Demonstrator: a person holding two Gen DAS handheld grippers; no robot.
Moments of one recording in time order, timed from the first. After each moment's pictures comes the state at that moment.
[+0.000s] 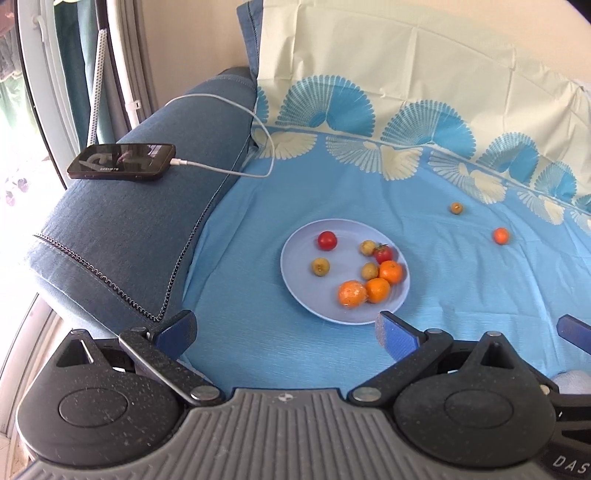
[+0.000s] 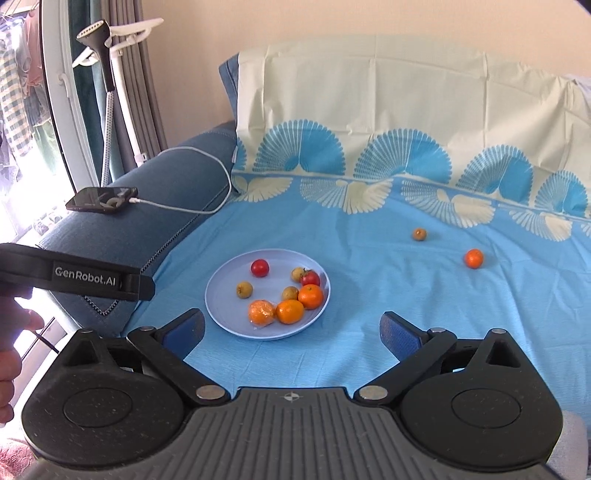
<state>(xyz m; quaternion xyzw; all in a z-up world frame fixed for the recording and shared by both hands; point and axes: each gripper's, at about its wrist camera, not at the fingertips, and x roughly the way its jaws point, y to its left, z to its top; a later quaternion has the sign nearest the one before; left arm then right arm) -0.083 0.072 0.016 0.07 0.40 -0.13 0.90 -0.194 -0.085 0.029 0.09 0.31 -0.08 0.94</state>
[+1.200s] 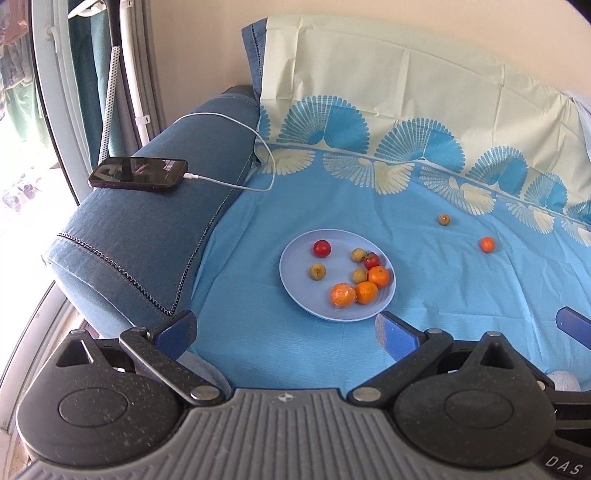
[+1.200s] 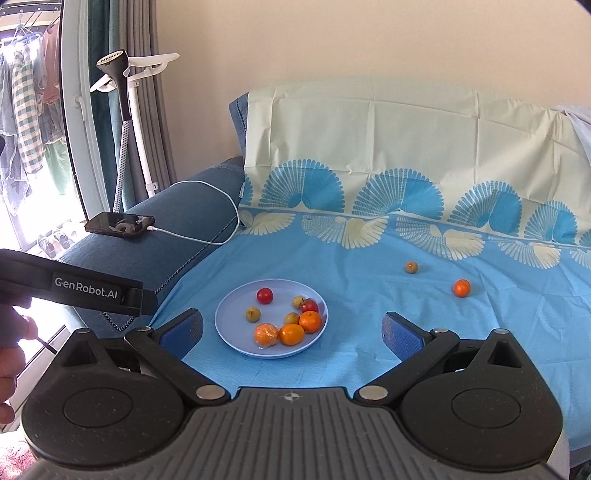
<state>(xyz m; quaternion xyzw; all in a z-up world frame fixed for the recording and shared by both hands) -0.117 0.080 0.042 0.07 0.38 -0.13 0.91 -0.234 -0.074 0.052 0.07 0.26 -0.08 0.96</state>
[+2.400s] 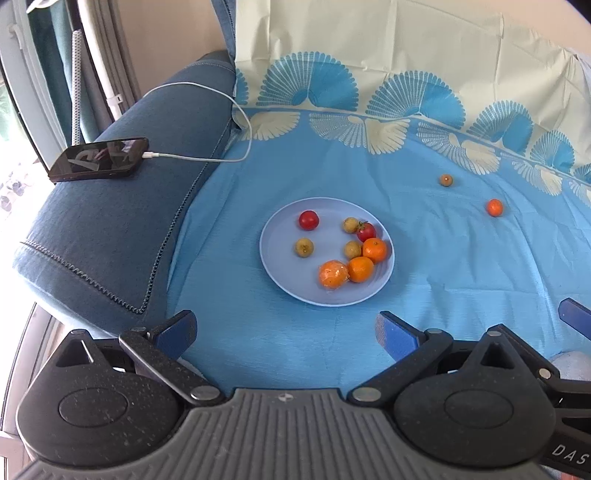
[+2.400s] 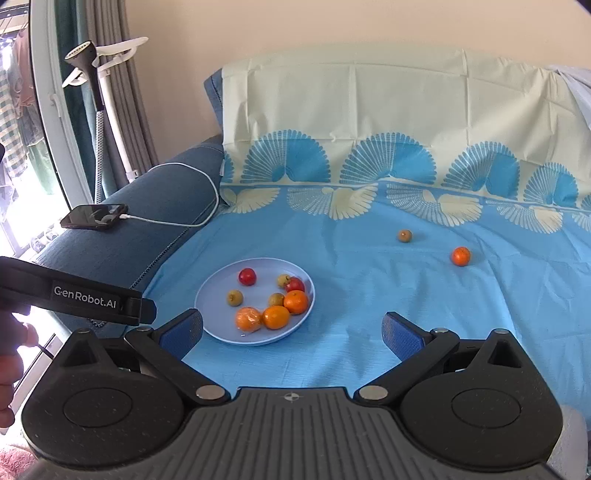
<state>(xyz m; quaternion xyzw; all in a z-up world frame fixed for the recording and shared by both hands) -0.079 0.033 0.010 0.11 0.43 -0.14 0.88 -0.207 -0.108 0.024 0.12 0.30 -0.09 0.94</state>
